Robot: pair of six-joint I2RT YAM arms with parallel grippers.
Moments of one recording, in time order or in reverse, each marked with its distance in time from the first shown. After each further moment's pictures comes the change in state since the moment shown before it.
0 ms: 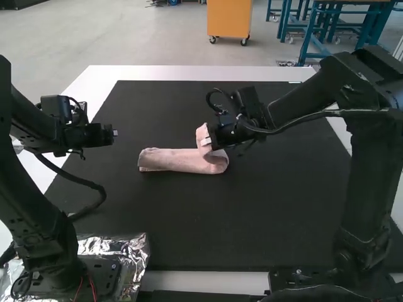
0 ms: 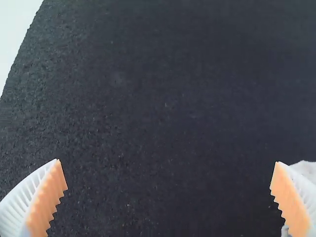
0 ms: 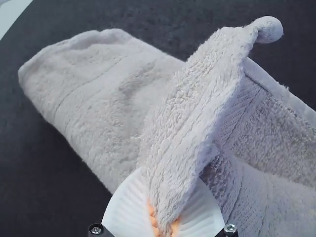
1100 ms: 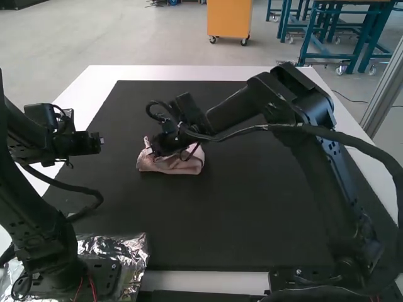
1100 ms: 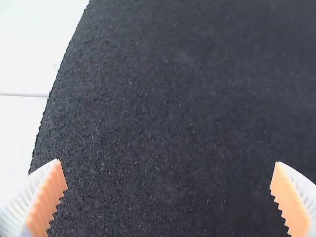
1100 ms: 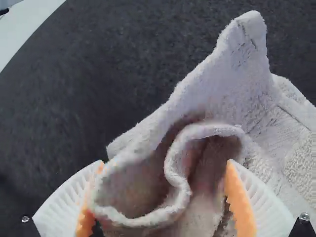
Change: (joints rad) left arm 0.109 -0.052 -0.083 0.032 -0.005 0.097; right arm 0.259 0.382 0.485 -0.087 0.005 0.056
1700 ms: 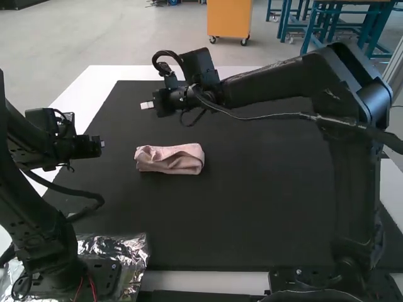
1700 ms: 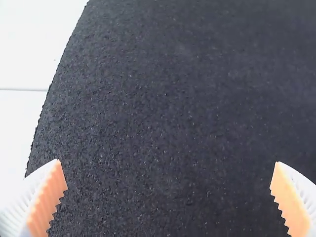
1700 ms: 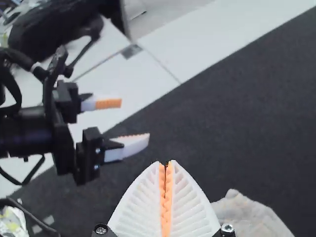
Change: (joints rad) left arm 0.000 0.000 -0.042 0.051 -0.003 0.002; right arm -0.031 -0.293 -0.087 0.114 -0.020 -0.009
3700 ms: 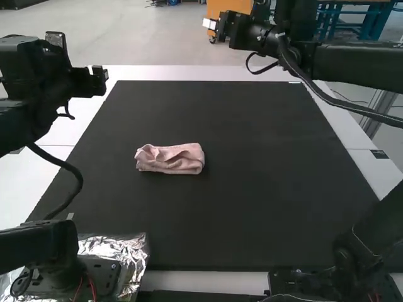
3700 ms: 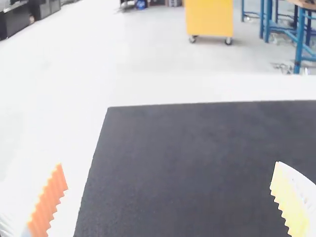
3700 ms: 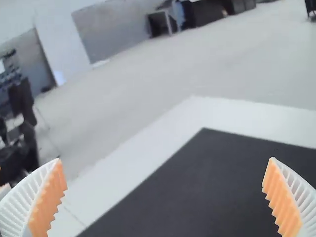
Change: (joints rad) left arm -0.301 -0.602 0.216 -0.283 -0.210 -0.077; right arm -0.308 -0.517 -0.172 0.063 0.141 0.094
